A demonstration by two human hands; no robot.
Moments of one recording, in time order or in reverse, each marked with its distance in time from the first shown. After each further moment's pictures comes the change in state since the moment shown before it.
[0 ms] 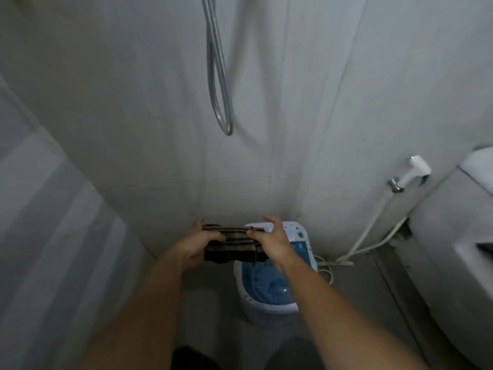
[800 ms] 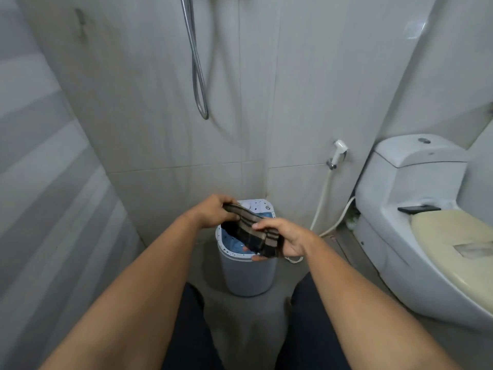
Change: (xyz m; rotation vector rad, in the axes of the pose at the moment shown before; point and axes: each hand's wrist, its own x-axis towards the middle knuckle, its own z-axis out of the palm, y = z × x) left_hand -0.188 -0.045 0.073 0.850 -0.219 0.530; right_hand -0.231 0.025 -0.105 0.104 -0.536 0.236
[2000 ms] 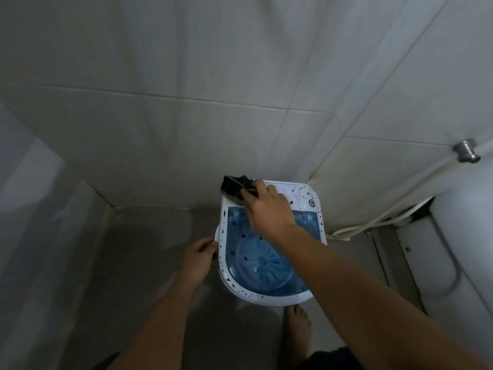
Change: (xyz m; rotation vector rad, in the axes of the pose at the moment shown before) left_hand 0.203 -0.304 0.113 -0.745 0.297 -0.671; right_hand 0.392 -0.001 -0.141 -1.909 0.585 -0.460
